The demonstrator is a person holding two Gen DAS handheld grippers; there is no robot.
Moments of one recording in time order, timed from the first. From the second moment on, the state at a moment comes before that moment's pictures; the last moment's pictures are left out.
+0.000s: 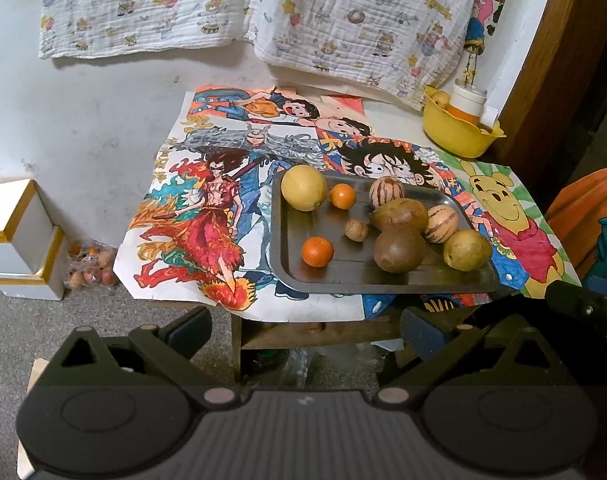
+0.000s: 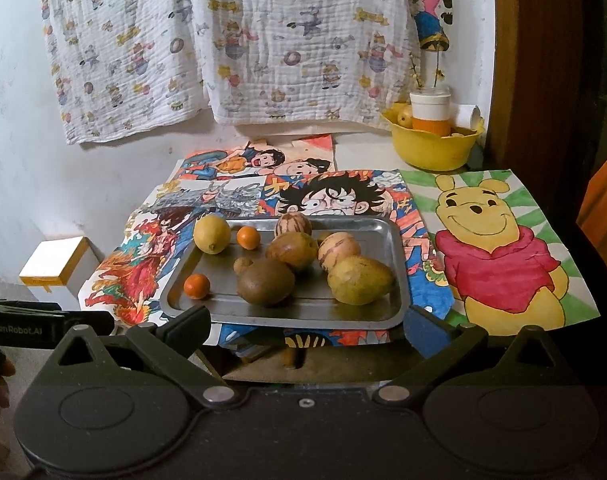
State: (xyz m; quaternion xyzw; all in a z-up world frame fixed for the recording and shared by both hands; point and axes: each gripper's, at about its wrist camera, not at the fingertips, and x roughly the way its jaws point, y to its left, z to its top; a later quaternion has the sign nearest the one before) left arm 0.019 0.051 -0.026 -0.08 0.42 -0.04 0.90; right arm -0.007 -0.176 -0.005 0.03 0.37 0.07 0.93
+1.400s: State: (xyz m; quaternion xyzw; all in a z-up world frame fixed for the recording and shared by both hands) left arm 0.023 0.035 -0.023 -0.05 0.41 -0.04 0.91; right arm -0.003 -0.181 -0.001 0.02 0.36 0.07 0.93
